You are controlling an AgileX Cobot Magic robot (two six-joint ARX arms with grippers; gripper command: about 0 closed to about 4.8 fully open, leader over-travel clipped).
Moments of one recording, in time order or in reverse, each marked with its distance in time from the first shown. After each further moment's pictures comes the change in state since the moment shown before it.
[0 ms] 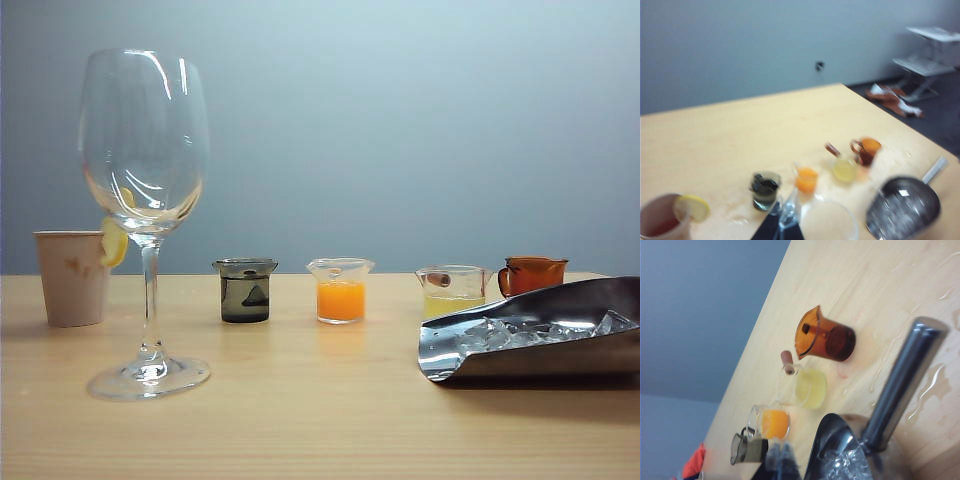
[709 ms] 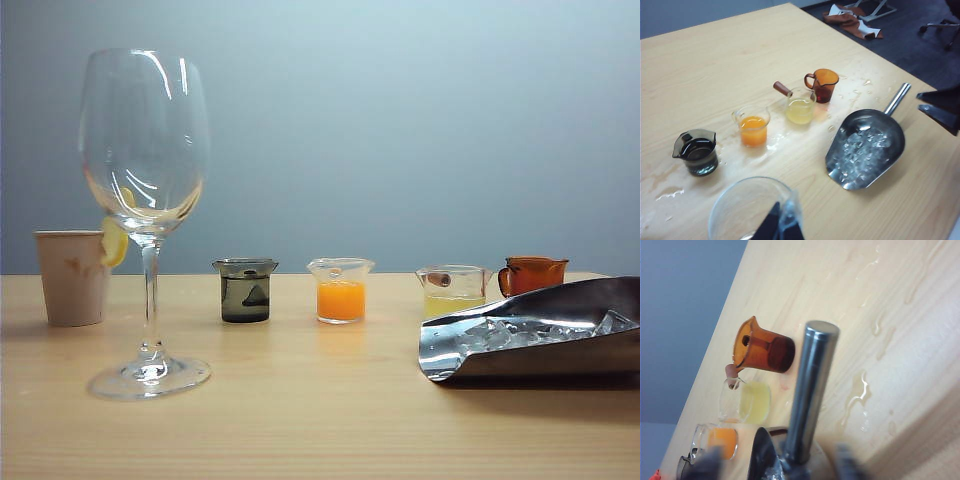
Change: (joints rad) left arm -0.535 0.251 0.000 0.016 -0.340 0.012; right arm -0.002 -0.003 -0.113 0.022 0.106 -0.029
